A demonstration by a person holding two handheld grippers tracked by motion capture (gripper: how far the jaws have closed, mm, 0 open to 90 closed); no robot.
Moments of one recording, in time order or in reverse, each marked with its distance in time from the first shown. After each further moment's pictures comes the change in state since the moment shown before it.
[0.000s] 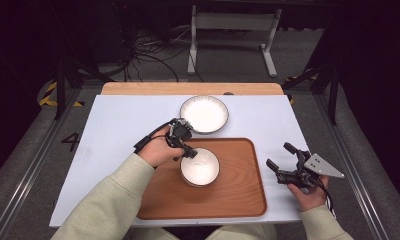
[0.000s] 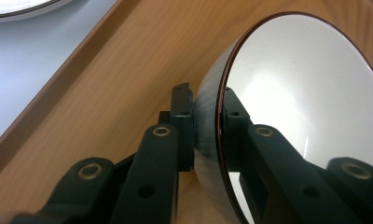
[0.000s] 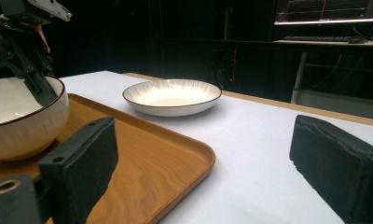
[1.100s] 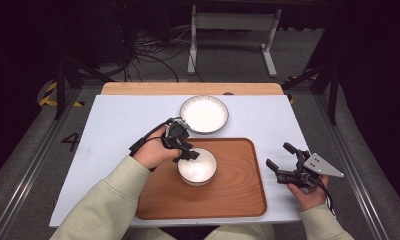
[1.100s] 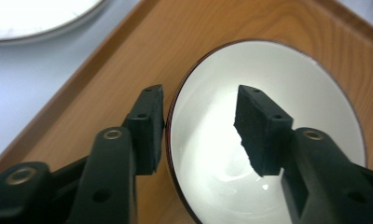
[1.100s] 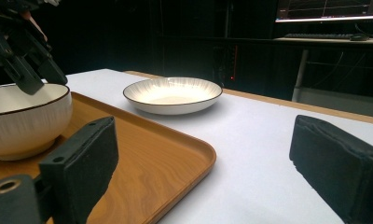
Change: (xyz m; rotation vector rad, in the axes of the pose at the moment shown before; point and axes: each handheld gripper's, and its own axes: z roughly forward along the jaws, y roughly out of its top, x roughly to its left) left arm -0.006 -0.008 -0.016 -0.117 0.003 0.016; right arm 0.000 0.000 0.001 0.011 0.004 0.001
